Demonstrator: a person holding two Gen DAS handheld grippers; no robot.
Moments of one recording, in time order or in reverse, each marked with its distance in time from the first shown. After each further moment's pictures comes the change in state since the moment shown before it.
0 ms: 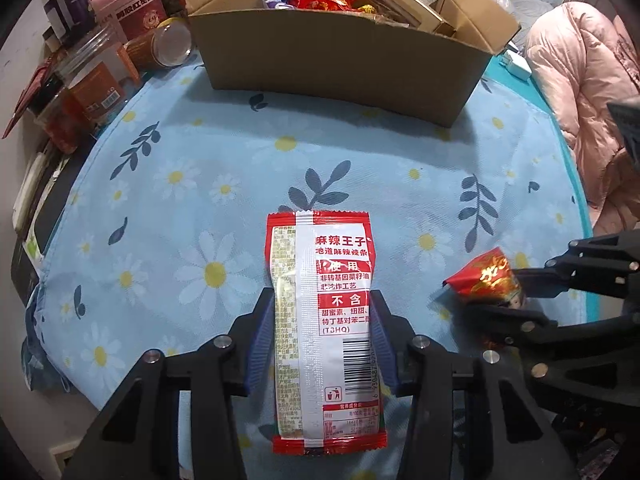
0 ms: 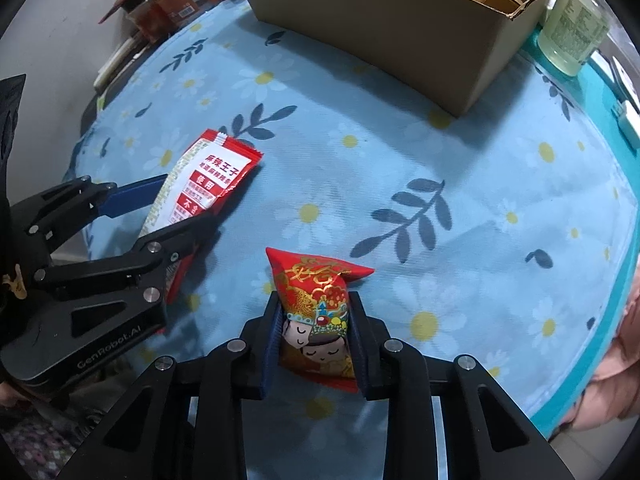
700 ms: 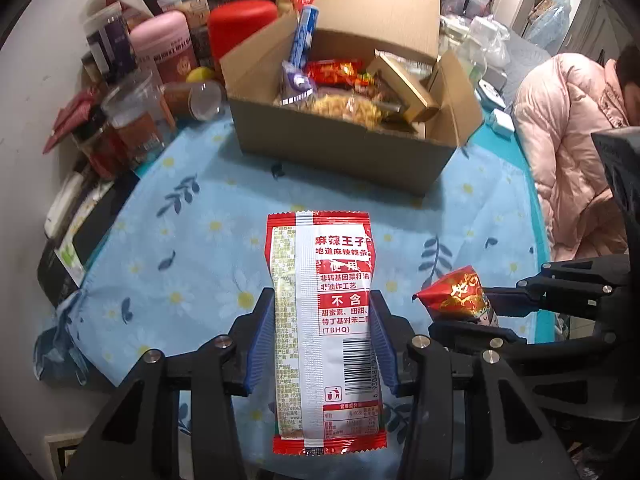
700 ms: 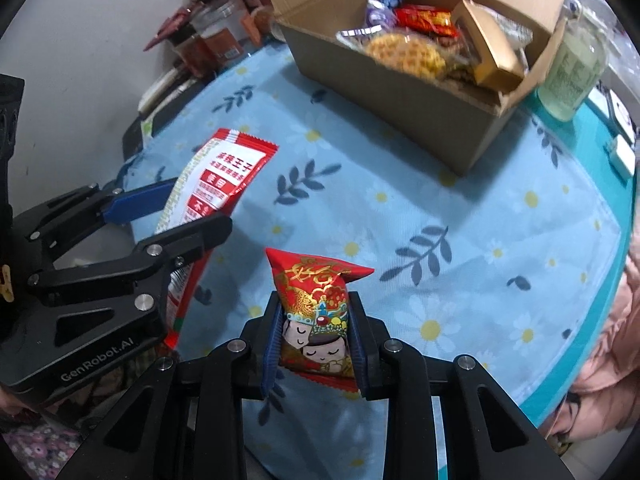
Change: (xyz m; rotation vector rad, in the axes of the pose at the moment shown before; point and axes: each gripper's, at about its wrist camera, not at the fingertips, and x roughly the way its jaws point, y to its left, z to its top) left arm -0.081 -0.003 0.010 -0.055 -0.121 -0.001; right arm -0.067 0.020 0.011 -0.048 -0.114 0.050
